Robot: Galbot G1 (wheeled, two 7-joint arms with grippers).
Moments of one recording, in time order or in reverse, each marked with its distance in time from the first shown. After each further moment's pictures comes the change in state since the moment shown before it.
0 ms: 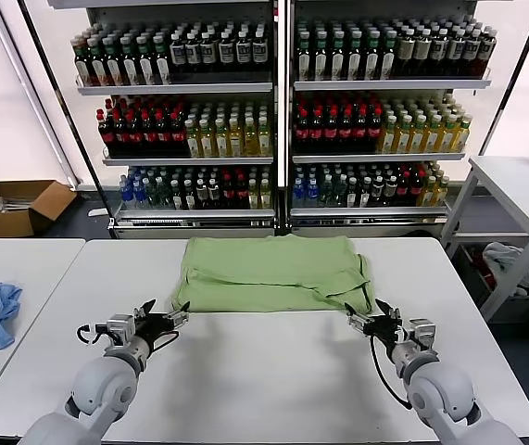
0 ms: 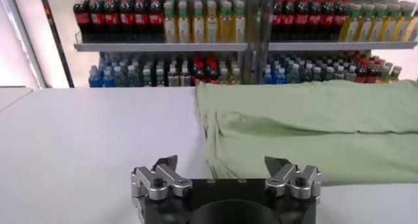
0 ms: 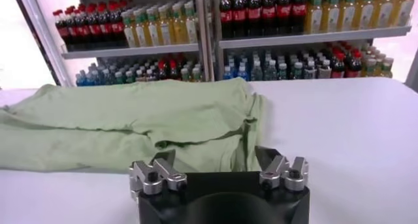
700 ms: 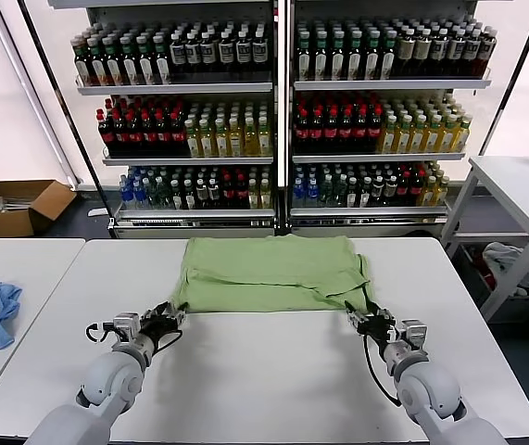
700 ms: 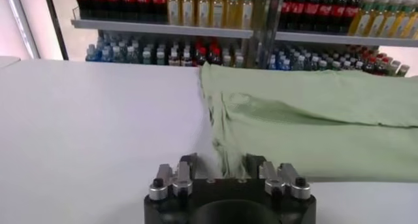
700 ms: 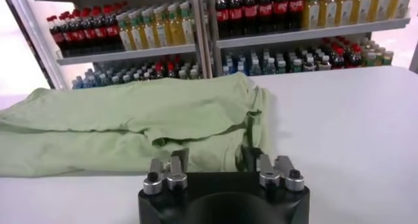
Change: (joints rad) left arm -0.060 -0.038 0.028 0.119 -0.015 -0.007 0.039; right arm 0.046 0.049 -0.023 -0.085 -0.037 0.003 -0.012
